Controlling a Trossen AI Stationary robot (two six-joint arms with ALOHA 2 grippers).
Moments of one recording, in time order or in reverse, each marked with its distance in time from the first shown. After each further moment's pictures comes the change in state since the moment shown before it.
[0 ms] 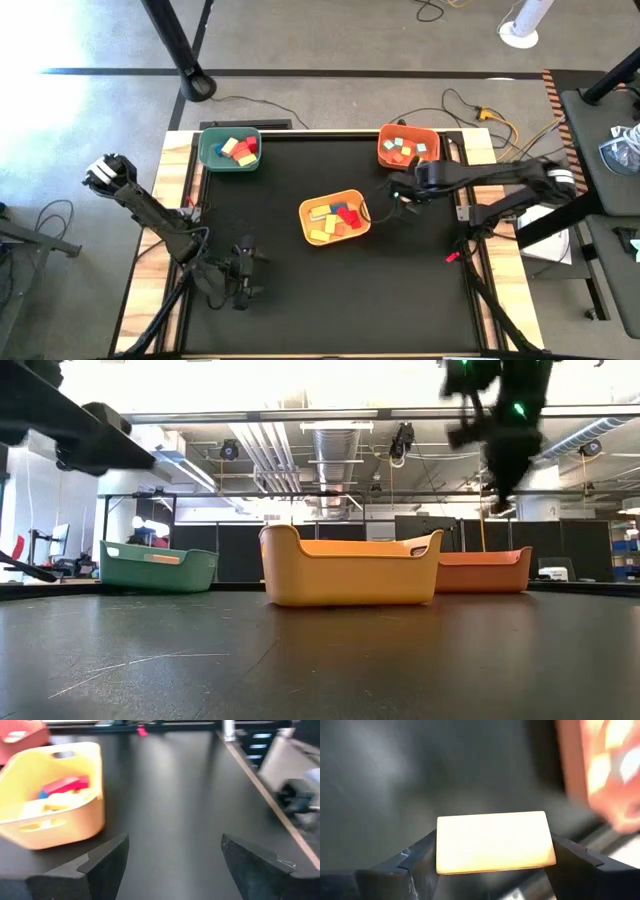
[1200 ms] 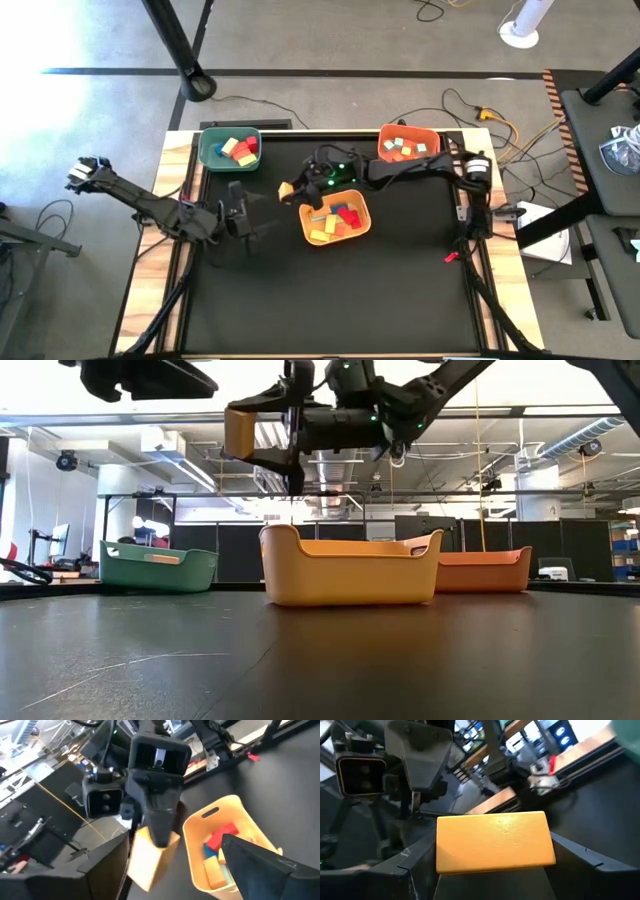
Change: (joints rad) left arm 0.345 -0.329 0.108 -0.142 -0.136 0.820; right arm -0.095 0.627 0.340 1.688 -0.791 0.277
